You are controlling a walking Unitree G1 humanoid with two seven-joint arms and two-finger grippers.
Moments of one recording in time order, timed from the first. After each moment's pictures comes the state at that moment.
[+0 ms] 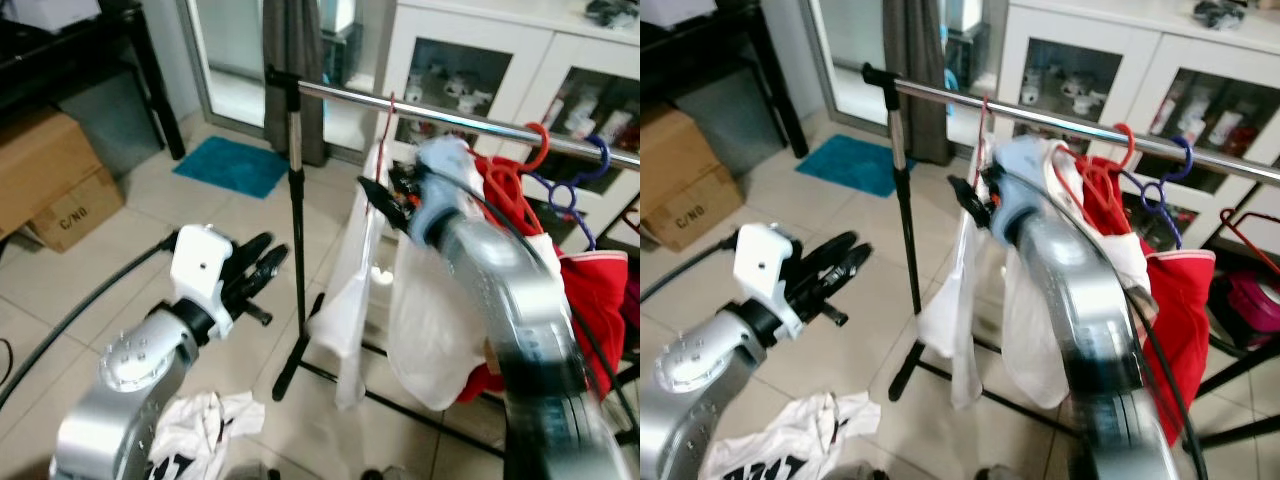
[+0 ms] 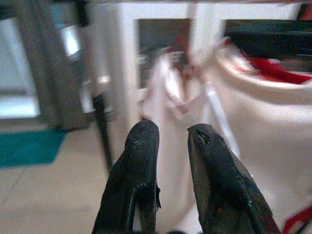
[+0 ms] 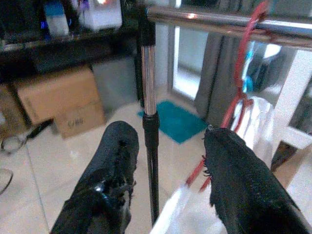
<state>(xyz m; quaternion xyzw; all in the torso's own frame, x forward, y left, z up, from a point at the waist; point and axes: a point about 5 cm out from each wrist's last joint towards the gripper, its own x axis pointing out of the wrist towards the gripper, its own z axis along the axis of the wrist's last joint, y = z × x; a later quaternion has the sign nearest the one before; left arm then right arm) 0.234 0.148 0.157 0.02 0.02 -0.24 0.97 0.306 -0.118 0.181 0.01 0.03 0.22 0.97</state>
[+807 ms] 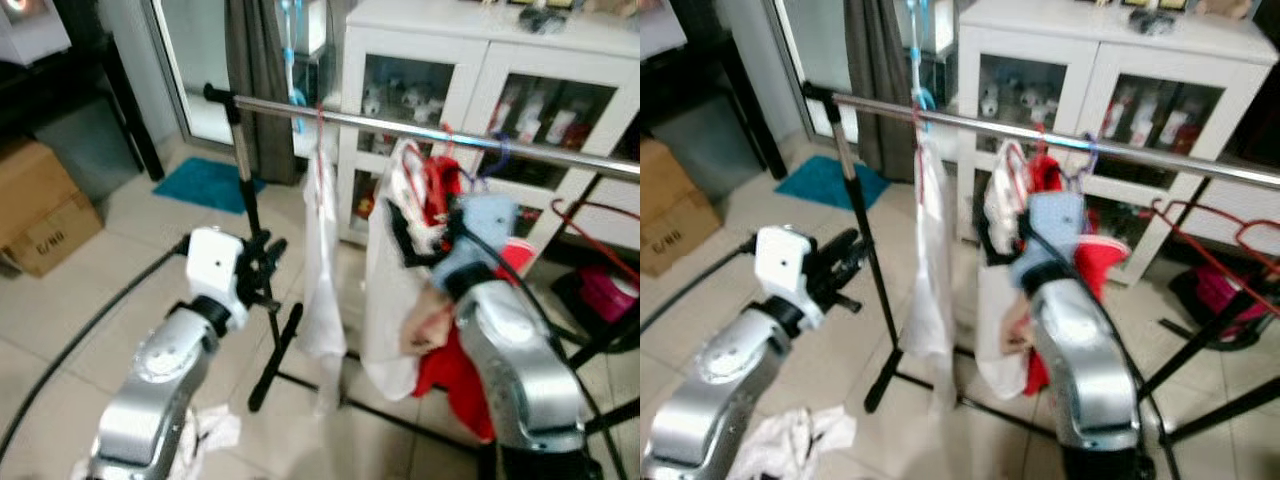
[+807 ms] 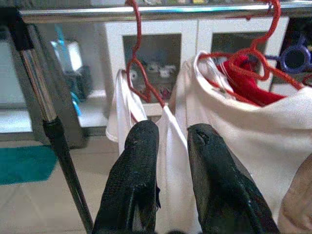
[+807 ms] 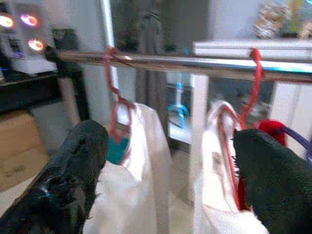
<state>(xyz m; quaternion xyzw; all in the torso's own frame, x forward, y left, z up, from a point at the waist) 0.253 0.138 0.148 0.01 0.00 -0.22 0.98 0.277 -0.121 0.175 0.03 -0.03 0.12 0.99</state>
